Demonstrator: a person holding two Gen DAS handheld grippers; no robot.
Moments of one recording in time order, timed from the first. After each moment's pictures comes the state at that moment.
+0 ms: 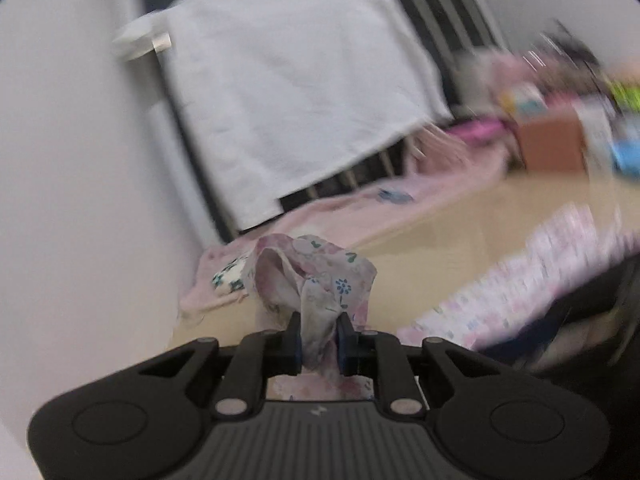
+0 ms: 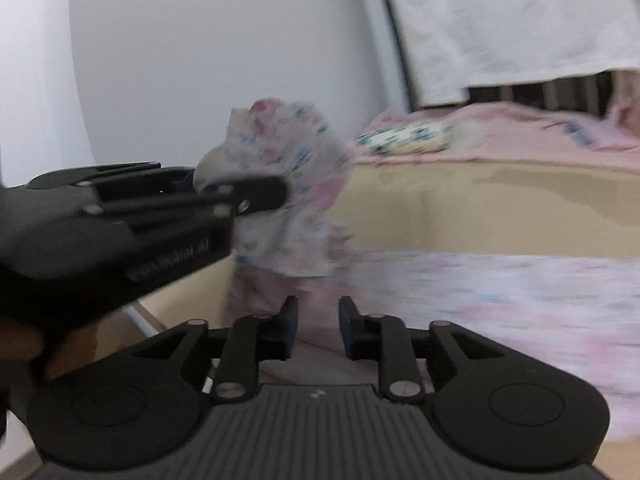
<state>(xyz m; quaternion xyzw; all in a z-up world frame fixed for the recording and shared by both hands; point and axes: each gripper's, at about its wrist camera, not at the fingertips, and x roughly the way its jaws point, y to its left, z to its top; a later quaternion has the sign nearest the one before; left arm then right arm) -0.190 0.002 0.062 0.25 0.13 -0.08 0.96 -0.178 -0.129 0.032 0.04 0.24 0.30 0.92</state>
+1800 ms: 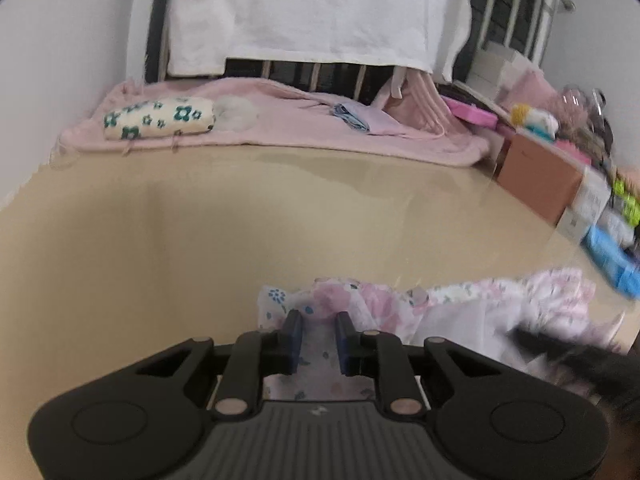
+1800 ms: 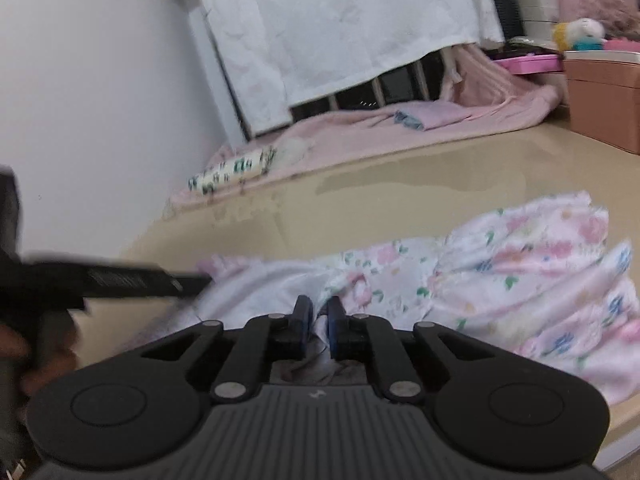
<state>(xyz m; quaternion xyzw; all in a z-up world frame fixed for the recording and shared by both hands) -0.087 0.016 0.027 -0.01 0.32 -0.17 0.93 -0.164 -0.207 0.027 0.16 0.22 0.11 0.96</state>
